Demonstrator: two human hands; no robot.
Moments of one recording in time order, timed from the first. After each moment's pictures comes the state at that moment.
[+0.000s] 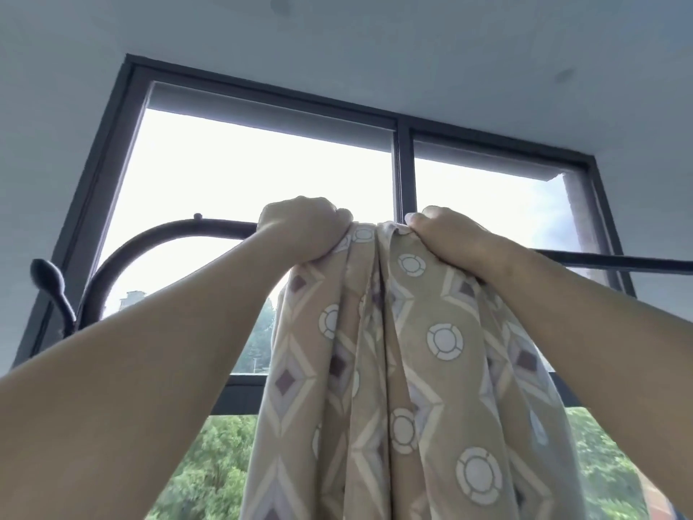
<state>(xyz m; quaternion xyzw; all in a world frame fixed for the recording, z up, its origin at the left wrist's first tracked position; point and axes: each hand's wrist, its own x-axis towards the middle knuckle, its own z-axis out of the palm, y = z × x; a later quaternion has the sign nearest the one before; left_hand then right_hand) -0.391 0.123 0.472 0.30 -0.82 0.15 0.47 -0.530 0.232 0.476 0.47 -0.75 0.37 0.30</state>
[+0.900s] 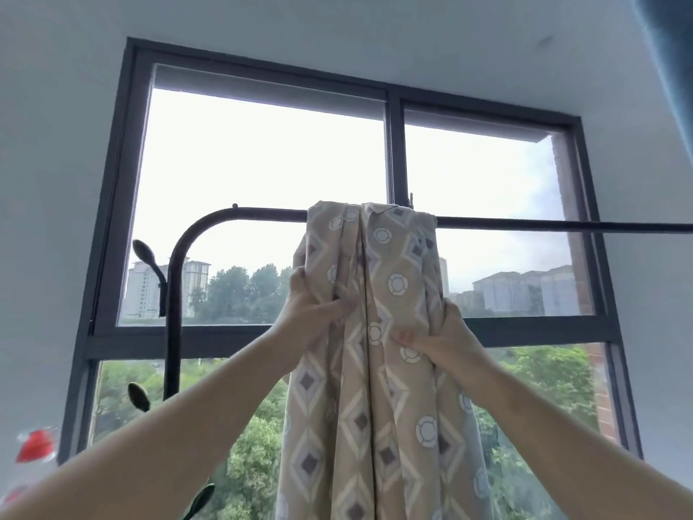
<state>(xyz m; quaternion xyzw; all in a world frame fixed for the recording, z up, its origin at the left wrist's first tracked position) -0.344 0.173 0.318 0.09 -0.73 -0.47 0.48 -0.482 0.310 0.283 0.43 -0.62 0.65 0.00</state>
